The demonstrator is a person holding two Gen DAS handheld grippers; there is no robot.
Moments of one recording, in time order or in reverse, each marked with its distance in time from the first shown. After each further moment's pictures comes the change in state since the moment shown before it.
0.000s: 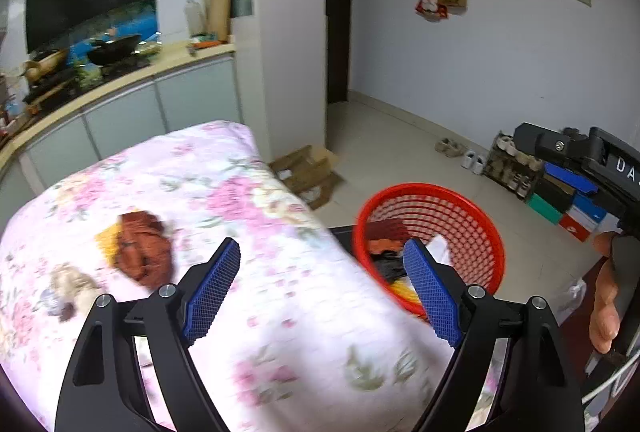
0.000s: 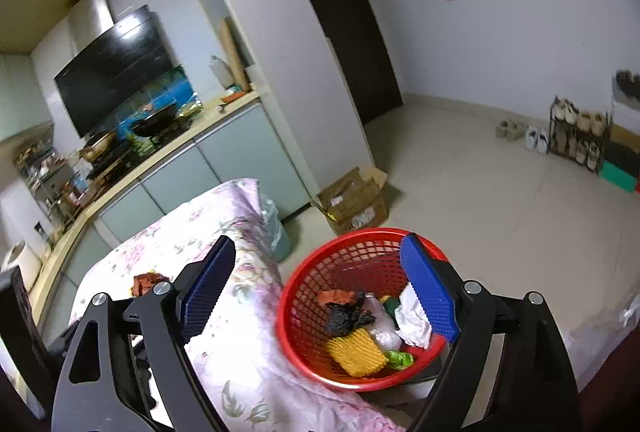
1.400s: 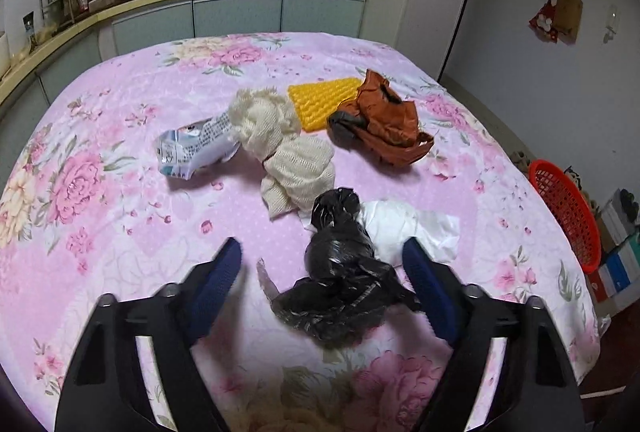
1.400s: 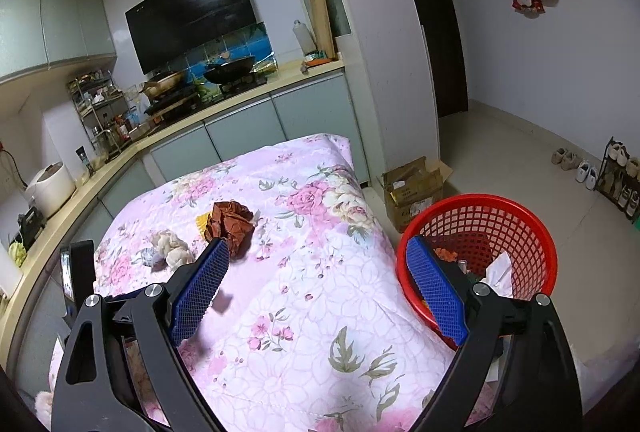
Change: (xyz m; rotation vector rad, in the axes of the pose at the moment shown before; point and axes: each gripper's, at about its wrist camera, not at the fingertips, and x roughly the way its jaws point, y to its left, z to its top) left arm -0.002 0.183 -0.103 -0.327 0.162 0.168; right arm -0.011 0.103 -0.060 -0.197 0.071 0.160
